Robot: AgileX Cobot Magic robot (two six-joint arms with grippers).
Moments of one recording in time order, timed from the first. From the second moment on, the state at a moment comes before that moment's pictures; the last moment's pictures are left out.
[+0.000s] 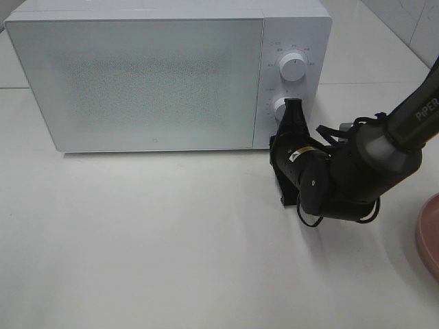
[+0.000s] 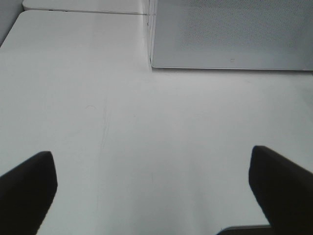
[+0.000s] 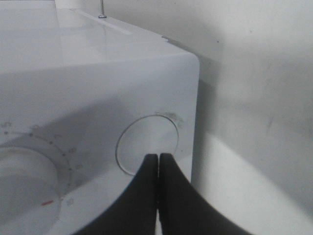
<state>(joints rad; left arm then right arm) 0.00 -0.01 -0.51 -0.10 1.09 0.01 0.57 2.13 -0.81 0.61 -0.94 1.43</state>
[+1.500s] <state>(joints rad) 0.00 -0.01 -0.51 -0.10 1.08 0.01 0.54 2.18 -0.92 0.69 -0.92 1.42</state>
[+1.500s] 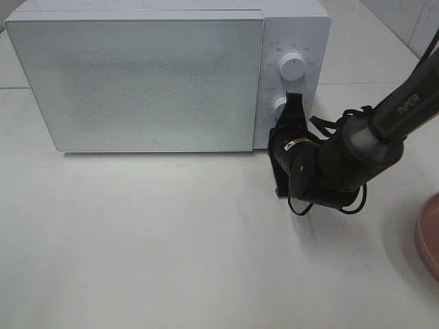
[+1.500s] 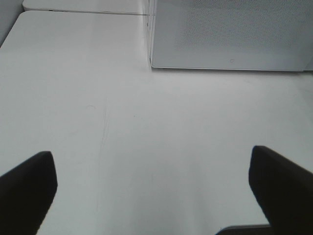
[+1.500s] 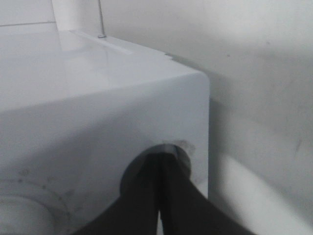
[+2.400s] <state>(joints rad) 0.00 -0.01 -0.51 -0.10 1.08 0.01 0.54 2.14 -0.91 0.73 -0.86 1.35</state>
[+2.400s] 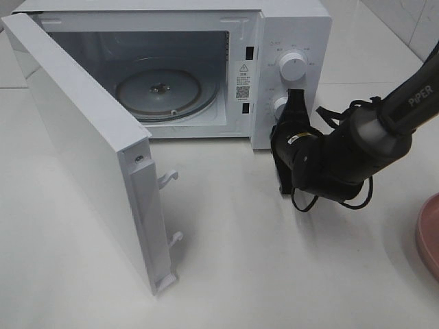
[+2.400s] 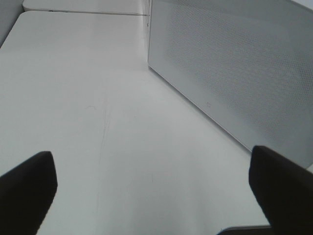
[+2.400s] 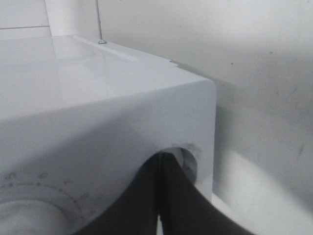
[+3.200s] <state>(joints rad) 0.00 -0.01 -0.51 -0.10 1.08 0.01 0.52 1.88 -0.76 0.69 -0.53 1.10</state>
